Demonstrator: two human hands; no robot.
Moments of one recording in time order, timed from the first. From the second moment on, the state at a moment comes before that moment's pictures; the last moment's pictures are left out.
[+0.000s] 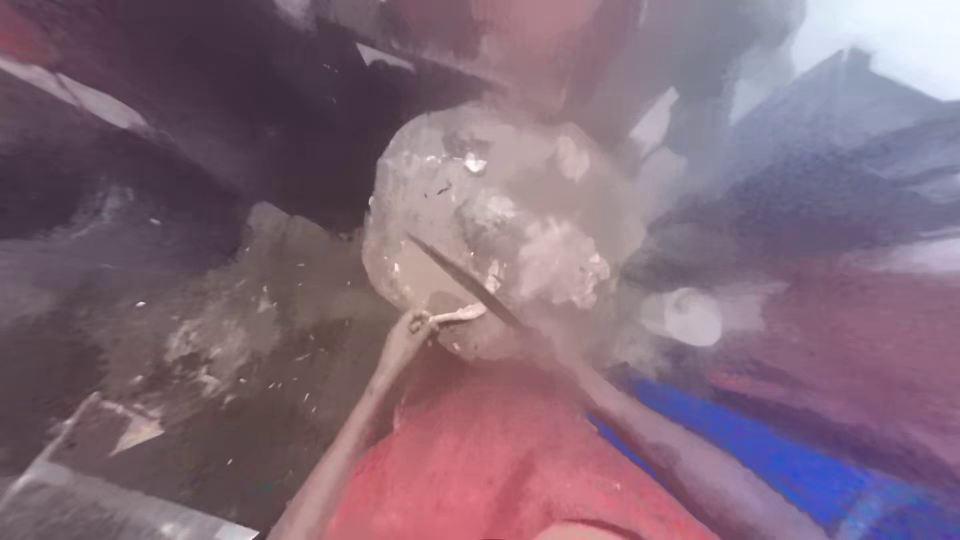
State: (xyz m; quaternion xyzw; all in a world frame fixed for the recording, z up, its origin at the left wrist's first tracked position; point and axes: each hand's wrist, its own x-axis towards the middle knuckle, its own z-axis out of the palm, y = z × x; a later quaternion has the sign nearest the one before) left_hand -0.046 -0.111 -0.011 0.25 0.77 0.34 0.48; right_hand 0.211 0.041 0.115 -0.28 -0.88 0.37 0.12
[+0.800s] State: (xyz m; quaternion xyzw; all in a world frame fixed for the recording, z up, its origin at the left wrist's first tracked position) left_hand 0.013 -0.147 -0.032 0.21 0.76 0.32 0.52; right_hand 0.204 0.043 0.097 -0.32 -0.81 0.44 -0.20
